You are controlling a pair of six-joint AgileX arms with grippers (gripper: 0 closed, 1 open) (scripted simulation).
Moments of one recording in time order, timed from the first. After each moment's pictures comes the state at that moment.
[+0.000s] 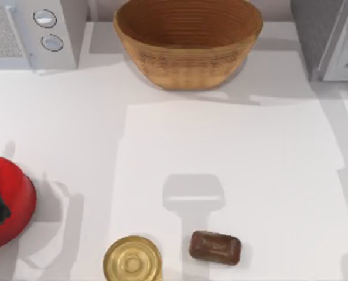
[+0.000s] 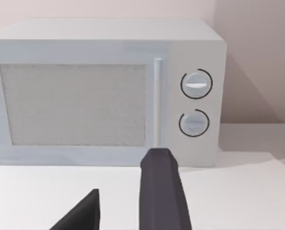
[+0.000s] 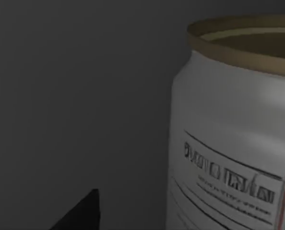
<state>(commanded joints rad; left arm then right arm) 0.00 0.00 0.00 0.00 0.00 0.00 0.08 1.83 2.24 -0.40 0.11 0.02</state>
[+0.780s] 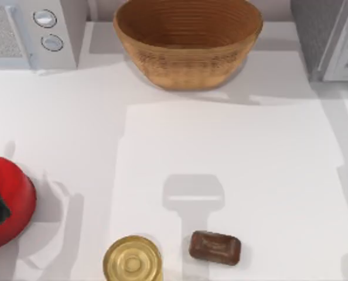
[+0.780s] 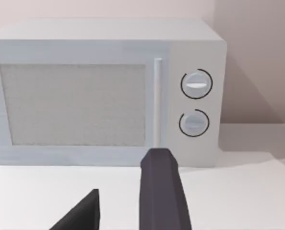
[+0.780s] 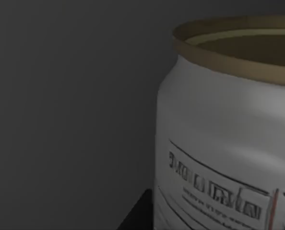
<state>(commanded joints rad) 0.00 0.00 0.00 0.00 0.00 0.00 0.07 1.85 2.26 -0.40 0.11 0.02</state>
